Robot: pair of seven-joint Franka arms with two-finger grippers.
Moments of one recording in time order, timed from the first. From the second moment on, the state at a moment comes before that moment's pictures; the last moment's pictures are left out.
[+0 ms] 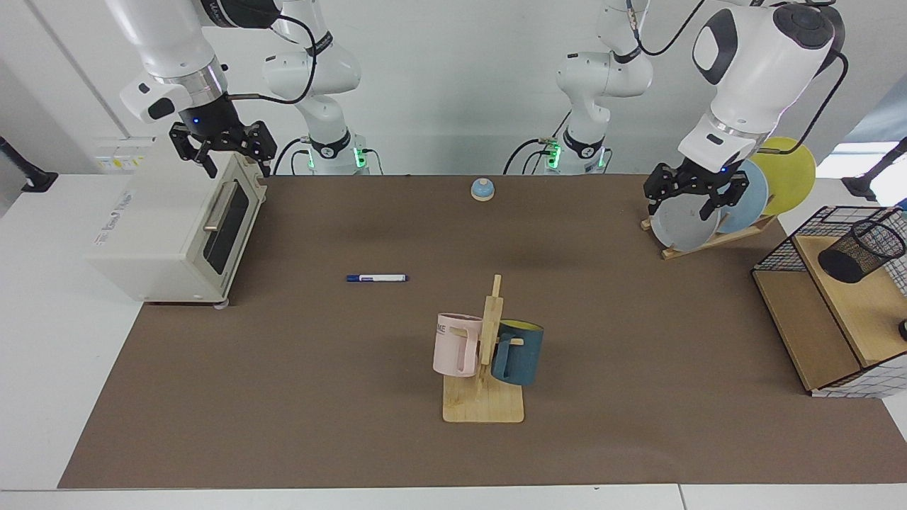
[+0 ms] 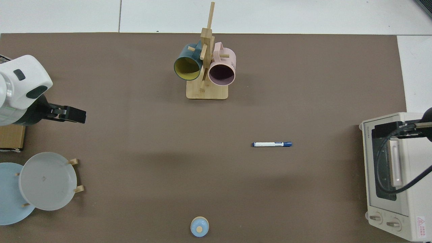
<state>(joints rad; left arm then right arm) -0.15 0.00 0.08 -1.68 -0.02 1.70 0.10 0.10 -0.14 -0.11 -1.73 -0.02 1.58 0.00</state>
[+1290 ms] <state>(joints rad) -0.15 0.00 0.08 -1.69 -0.02 1.70 0.10 0.11 -0.12 -0.12 -1.76 -0.01 1.67 0.56</state>
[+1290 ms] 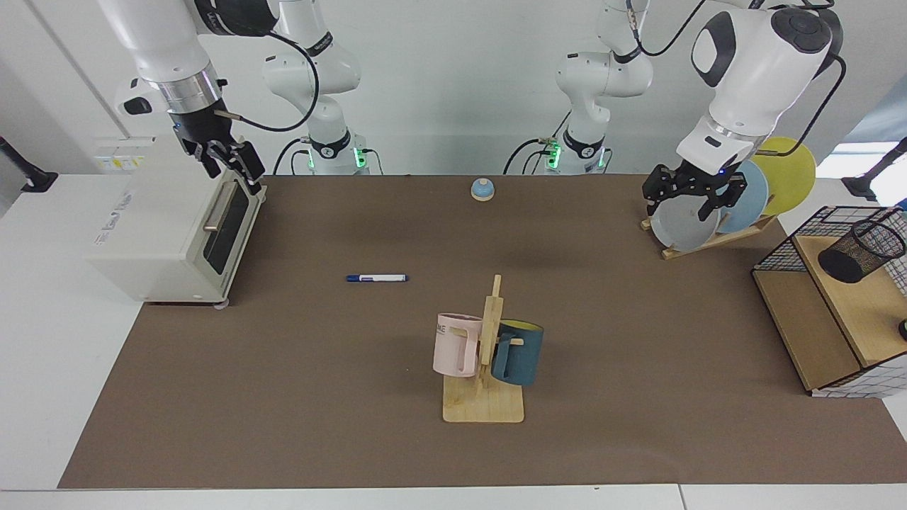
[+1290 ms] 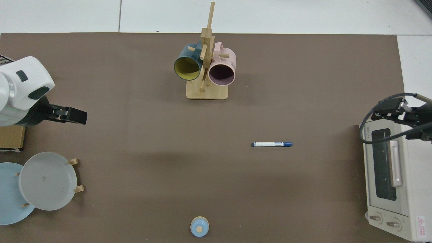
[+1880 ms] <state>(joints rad) -0.15 0.00 0.08 -1.70 -0.02 1.70 0.10 0.22 0.03 -0.11 -1.93 0.20 1.95 1.40</state>
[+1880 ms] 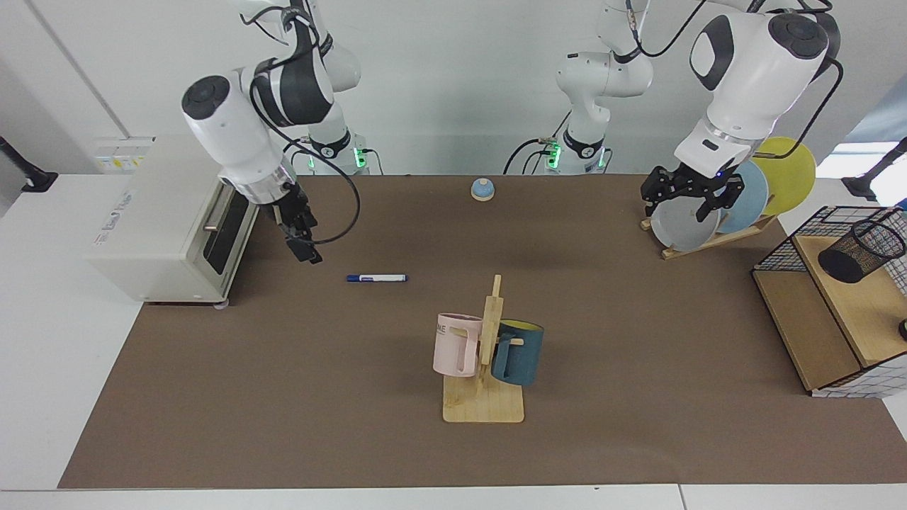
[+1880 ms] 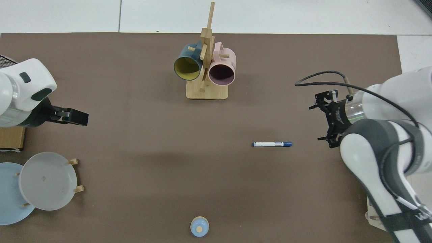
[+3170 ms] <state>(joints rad) -0.16 -0.01 0.07 -1.73 -0.02 1.70 0.11 0.33 0.19 -0.12 -2.21 0.29 2.25 1.63</state>
